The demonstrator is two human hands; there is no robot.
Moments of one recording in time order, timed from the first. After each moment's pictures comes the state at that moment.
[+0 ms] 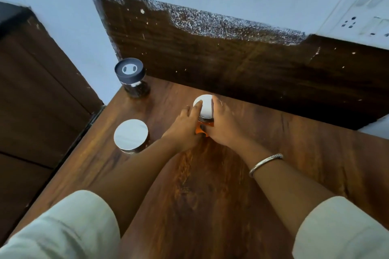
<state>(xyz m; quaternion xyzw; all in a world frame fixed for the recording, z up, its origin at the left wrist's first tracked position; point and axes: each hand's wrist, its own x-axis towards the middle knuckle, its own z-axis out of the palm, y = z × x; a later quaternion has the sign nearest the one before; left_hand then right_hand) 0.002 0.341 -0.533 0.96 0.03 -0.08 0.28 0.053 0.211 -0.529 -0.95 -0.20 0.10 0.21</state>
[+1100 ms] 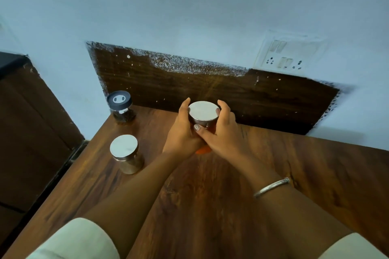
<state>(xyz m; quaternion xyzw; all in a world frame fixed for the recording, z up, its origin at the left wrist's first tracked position) -0.062 0.274 -0.439 0.85 -0.01 0.14 0.51 -0.042 0.143 -0.422 -0.92 -0.13 -0.08 0.36</state>
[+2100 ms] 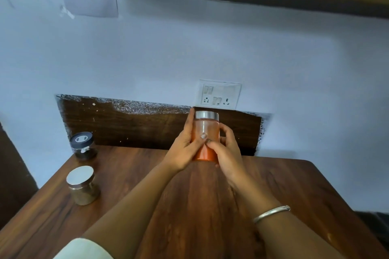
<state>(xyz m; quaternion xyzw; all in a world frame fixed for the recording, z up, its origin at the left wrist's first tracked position) -0.133 0.120 -0.329 0.76 -0.21 0.07 0.61 -0.139 -0.019 -0.333 -0.74 -0.06 -0.06 0.67</state>
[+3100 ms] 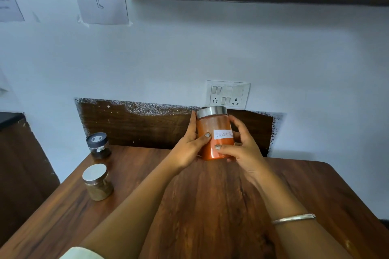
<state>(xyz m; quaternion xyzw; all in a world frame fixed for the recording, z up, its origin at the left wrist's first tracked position) -0.150 0.109 -0.313 0.72 -0.15 -0.03 0.68 -0.143 -0.055 -0.320 -0.70 -0.13 0.00 0.70</state>
